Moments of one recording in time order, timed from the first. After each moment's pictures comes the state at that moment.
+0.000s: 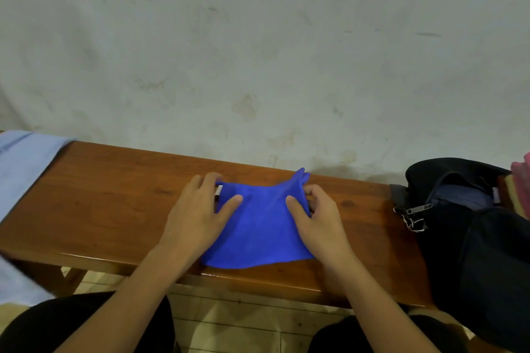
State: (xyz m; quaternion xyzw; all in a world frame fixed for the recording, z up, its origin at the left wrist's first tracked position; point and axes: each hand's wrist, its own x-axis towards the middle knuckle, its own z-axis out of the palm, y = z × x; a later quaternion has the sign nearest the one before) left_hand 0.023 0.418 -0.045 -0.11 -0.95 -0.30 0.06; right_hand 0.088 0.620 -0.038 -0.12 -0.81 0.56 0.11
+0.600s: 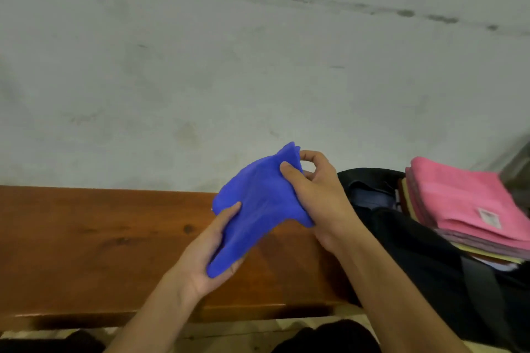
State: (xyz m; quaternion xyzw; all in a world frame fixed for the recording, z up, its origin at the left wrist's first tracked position) left_hand 0.091 0.543 0.016 0.09 -0.37 -0.85 -0.37; right_hand 0.132 0.692 0.094 -0.17 -0.69 0.69 0.14
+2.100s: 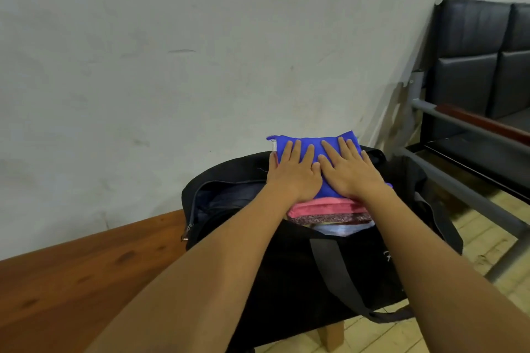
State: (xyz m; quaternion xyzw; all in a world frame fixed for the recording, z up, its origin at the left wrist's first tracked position) left_hand 0.120 0.956 0.019 -0.50 -0.85 -0.14 -0.10; right_hand 0.218 1.060 0.025 -0.36 -0.93 0.09 0.03
